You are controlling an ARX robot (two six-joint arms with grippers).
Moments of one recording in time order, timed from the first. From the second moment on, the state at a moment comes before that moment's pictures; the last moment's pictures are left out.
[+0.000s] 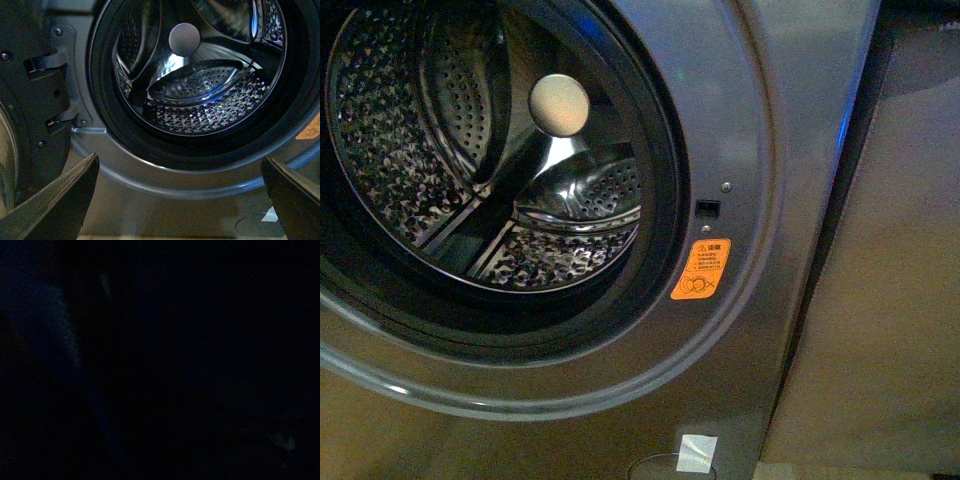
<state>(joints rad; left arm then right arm) 0.00 0.00 0.02 0.00 0.00 0.00 -1.08 3.02 1.62 0.28 -0.36 -0.41</state>
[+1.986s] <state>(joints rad) 0.00 0.00 0.02 0.00 0.00 0.00 -0.41 1.27 1.52 0.53 -0.63 0.31</state>
